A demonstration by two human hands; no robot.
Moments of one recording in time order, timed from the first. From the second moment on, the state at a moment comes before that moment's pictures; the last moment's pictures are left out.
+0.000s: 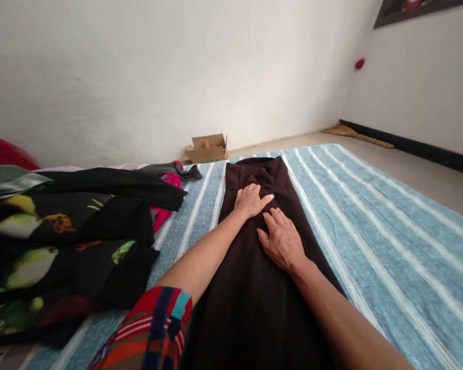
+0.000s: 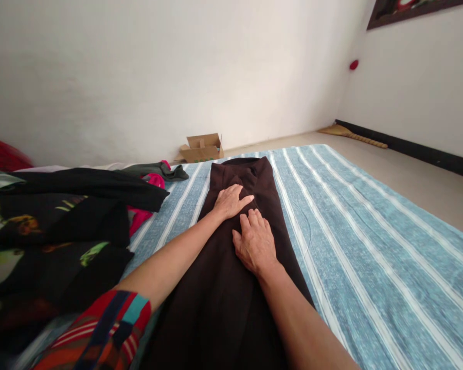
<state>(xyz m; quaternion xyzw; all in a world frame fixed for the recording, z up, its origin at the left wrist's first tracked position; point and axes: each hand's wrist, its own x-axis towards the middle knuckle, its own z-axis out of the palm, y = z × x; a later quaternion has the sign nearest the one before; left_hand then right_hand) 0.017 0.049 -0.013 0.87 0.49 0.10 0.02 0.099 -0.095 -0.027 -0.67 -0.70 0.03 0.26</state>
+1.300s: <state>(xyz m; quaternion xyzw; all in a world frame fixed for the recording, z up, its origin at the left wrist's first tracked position) -0.063 -0.159 0.008 0.88 0.46 0.00 0.10 0.117 -0.094 -0.038 -0.65 -0.73 0.00 0.23</state>
